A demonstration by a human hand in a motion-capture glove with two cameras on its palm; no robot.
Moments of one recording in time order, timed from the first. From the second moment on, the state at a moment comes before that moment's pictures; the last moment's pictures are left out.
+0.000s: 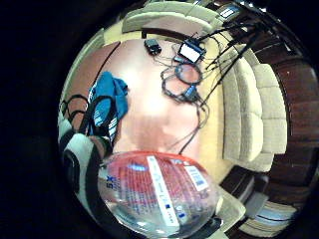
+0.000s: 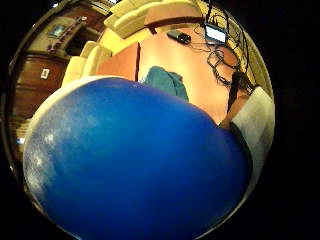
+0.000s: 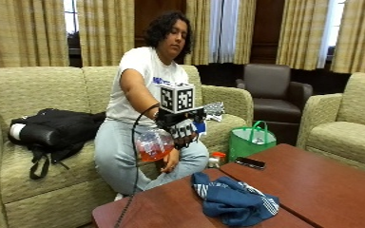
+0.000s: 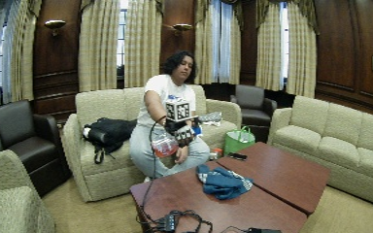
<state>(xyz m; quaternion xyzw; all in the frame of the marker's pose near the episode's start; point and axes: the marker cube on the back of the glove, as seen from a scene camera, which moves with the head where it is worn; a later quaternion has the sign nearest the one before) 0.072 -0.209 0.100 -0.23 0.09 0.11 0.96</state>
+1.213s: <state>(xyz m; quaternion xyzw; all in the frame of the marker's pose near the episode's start) -0.007 -0.197 0.318 -0.43 0.30 0.06 0.85</state>
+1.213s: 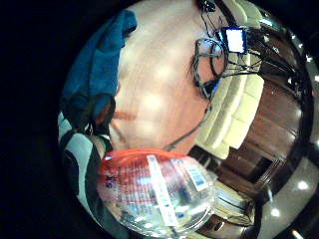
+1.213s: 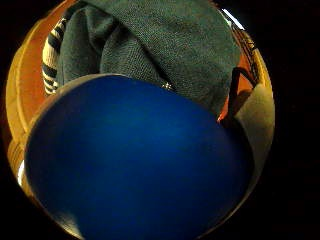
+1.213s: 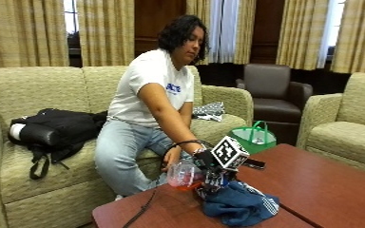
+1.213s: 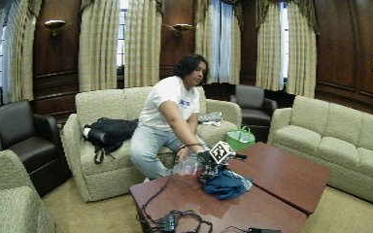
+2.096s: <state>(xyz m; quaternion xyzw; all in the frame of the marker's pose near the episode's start) -0.070 -0.182 0.144 -0.23 -0.08 0.06 0.97</state>
